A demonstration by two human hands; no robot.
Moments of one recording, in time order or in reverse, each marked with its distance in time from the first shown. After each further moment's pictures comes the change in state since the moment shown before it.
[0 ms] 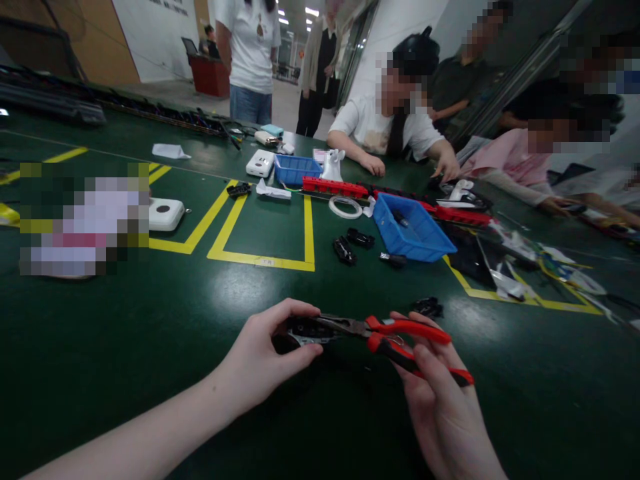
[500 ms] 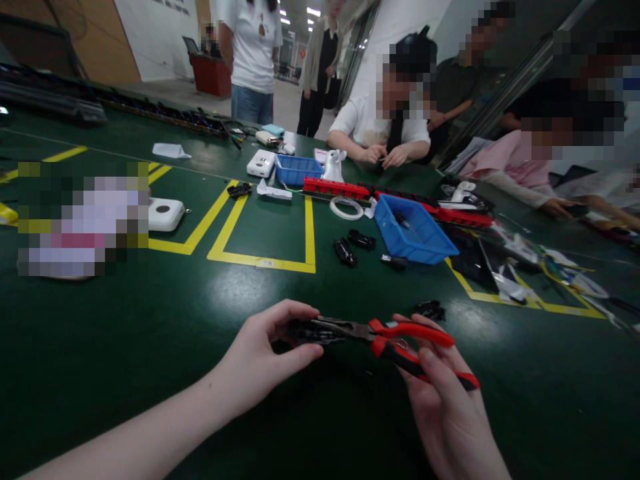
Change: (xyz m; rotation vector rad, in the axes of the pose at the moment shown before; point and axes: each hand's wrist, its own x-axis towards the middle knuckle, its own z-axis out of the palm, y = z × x) left_hand 0.001 -0.003 -0.001 -0.146 -0.008 -0.087; right_hand 0.006 0.001 -0.005 -0.016 -0.004 -0.002
